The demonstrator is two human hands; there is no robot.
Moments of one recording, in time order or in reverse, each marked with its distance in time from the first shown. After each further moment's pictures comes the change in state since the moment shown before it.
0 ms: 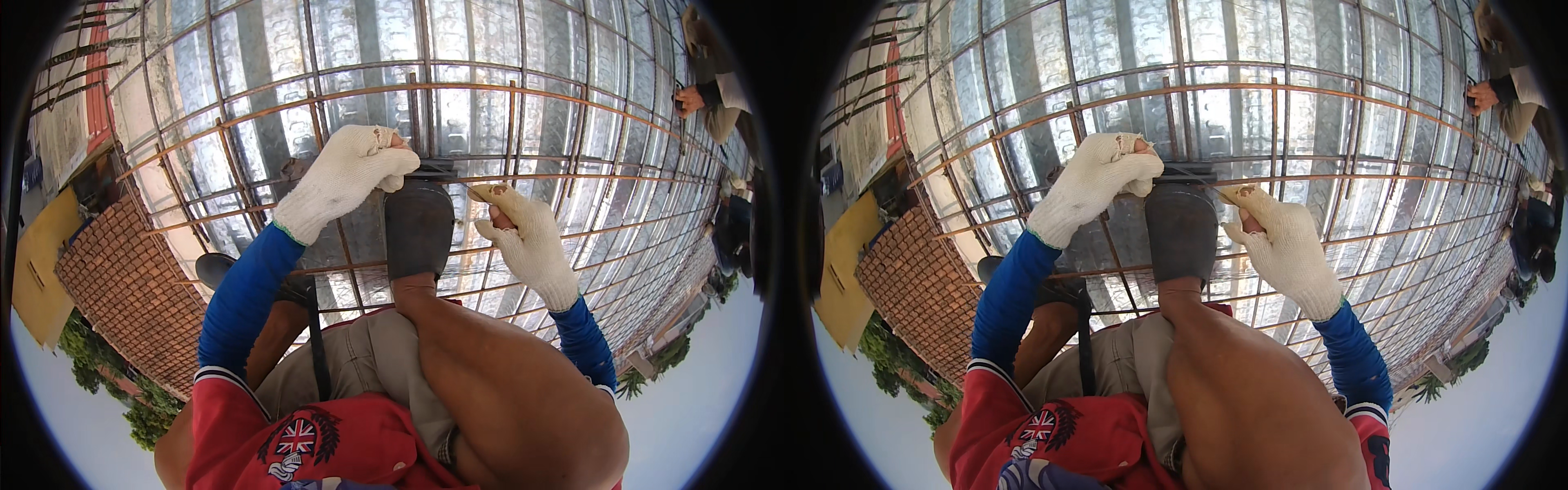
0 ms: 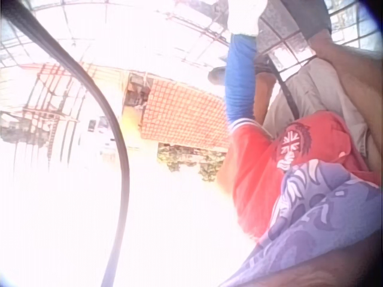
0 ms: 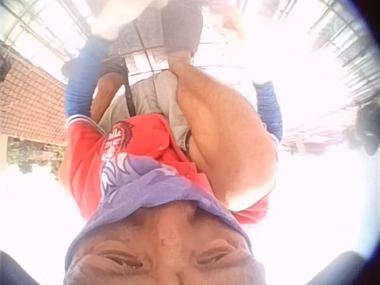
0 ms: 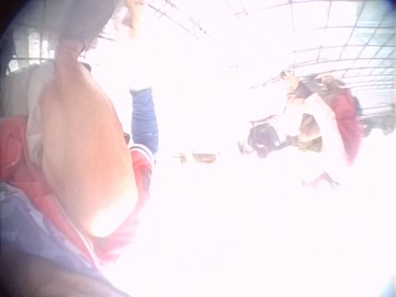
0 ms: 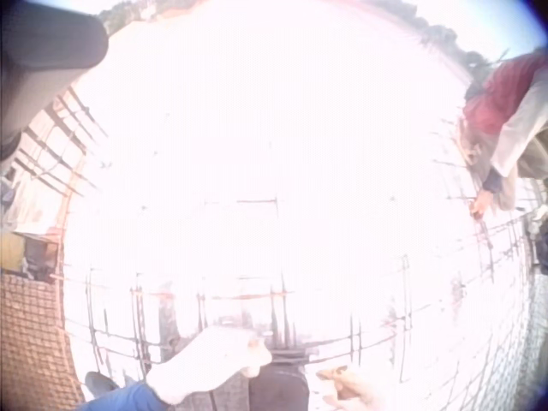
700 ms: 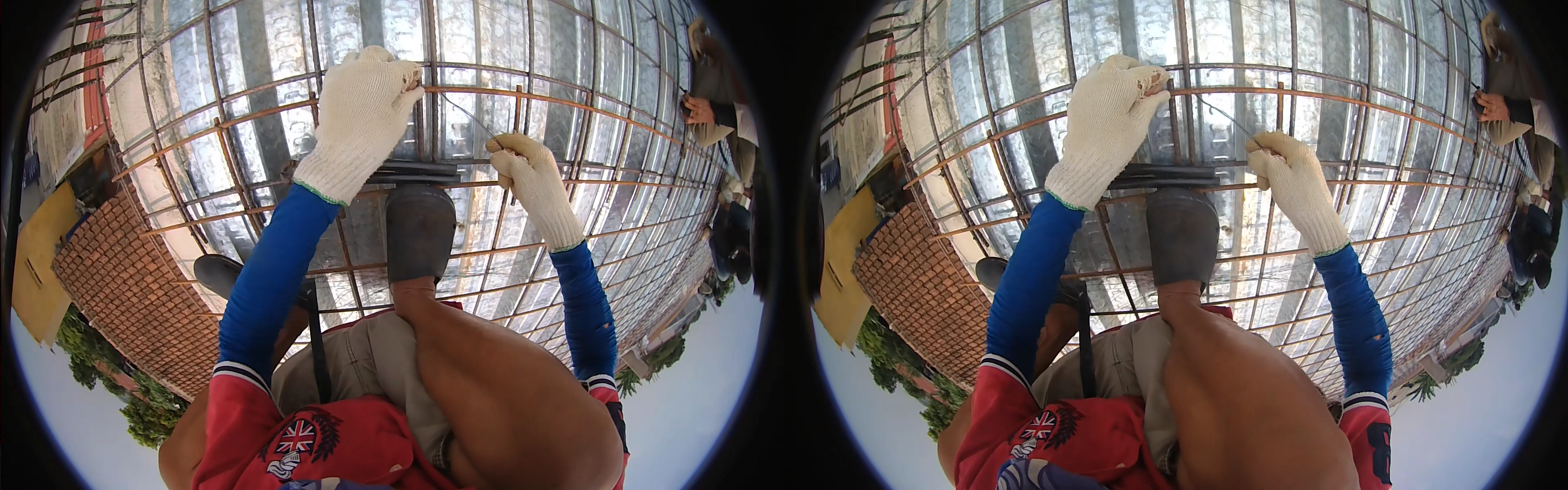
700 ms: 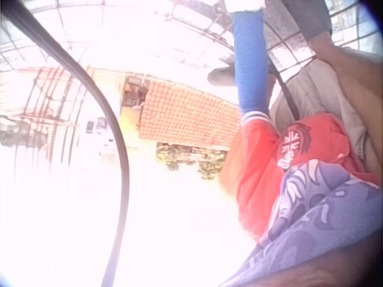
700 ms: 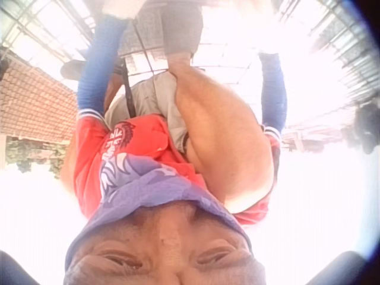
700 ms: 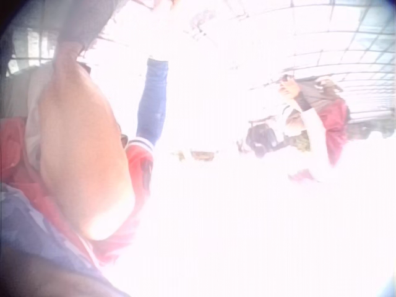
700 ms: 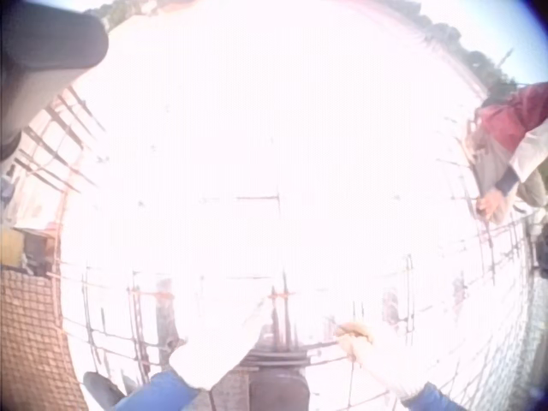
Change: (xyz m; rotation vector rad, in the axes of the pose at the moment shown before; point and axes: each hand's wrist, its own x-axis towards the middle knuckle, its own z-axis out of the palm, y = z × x) left_hand 0.069 0.015 -0.008 1.104 0.670 0.676; right_hand 0.083 0.040 -0.010 0.203 0.101 0.276
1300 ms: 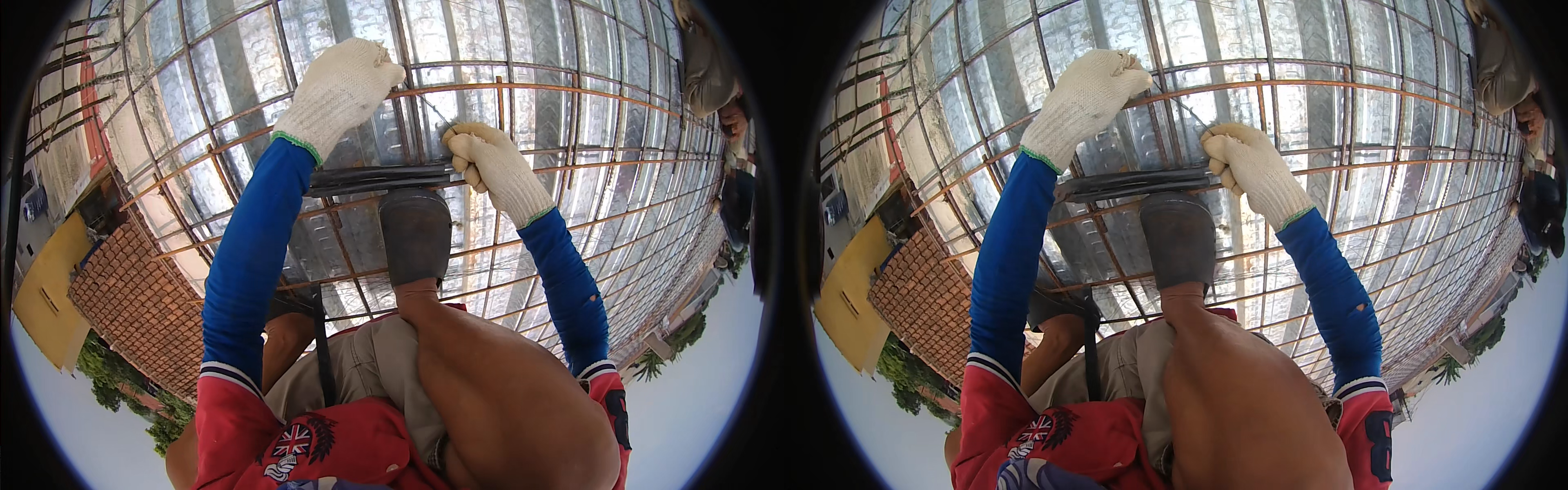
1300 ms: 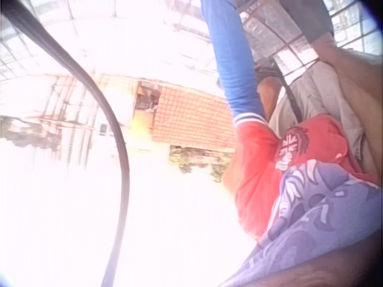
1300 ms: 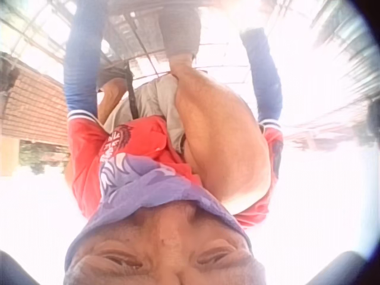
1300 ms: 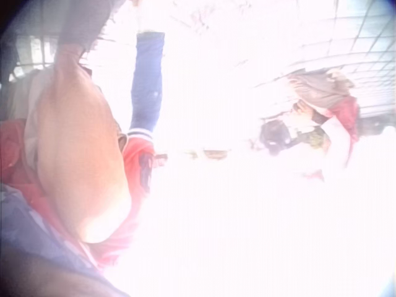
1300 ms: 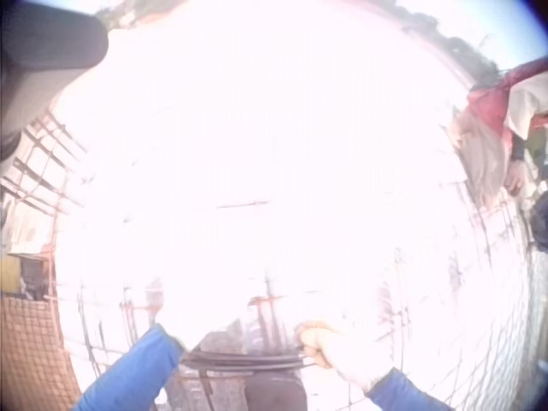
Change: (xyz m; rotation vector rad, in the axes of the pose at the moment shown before) left_hand 0.063 0.002 -0.021 -0.049 -0.528 -0.268; right_hand 0.023 0.004 0.029 0.414 -0.126 0.174
